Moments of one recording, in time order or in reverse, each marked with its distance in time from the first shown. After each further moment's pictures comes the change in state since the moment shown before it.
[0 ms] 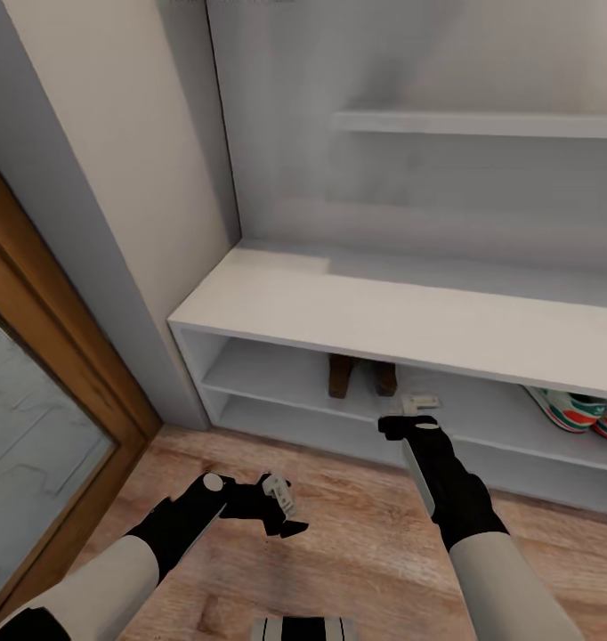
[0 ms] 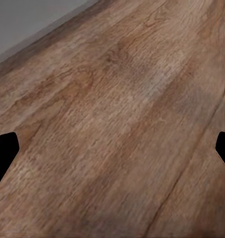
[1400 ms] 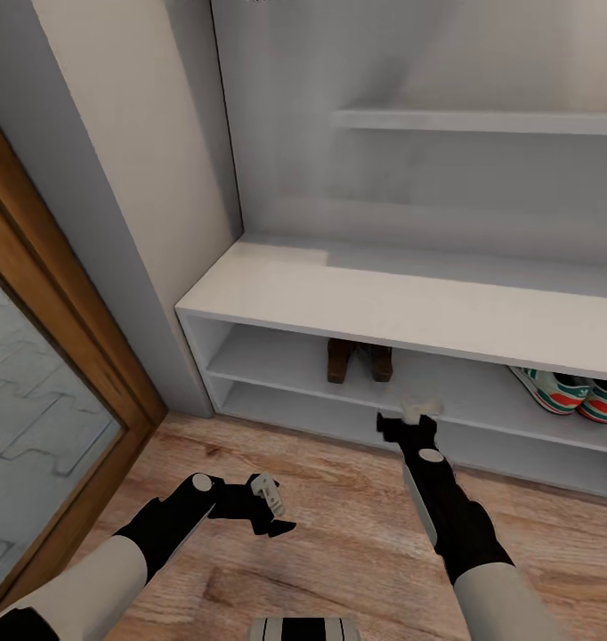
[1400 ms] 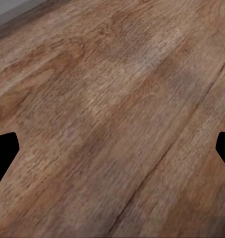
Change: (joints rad) left arm 0.000 0.041 0.002 0.005 0.003 0.001 0.002; right arm 0.089 0.001 0.004 -0.002 0.000 -0.353 0.004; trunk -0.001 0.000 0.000
